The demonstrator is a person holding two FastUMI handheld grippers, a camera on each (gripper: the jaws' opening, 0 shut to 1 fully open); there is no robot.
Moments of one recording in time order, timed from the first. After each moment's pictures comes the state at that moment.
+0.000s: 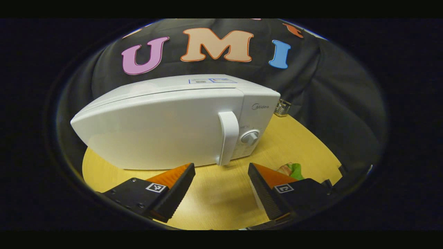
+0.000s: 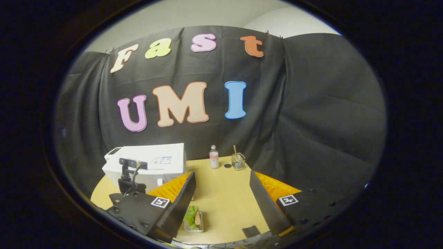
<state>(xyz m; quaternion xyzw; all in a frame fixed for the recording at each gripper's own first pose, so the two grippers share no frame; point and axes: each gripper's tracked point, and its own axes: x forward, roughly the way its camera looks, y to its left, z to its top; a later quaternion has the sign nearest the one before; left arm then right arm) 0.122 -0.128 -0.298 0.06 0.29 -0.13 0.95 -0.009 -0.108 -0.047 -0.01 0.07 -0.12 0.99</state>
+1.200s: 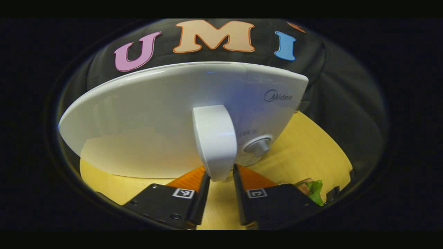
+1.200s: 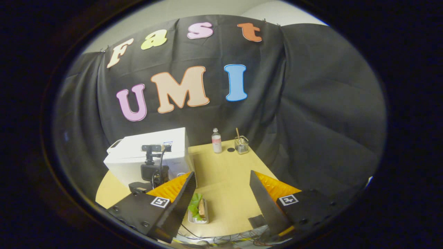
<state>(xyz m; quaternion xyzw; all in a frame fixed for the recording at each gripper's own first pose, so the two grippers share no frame) 0.176 -0.138 -0.334 0.07 0.31 -0.09 0.94 -0.013 -0.104 -0.089 0.01 0.13 -0.12 0.98</state>
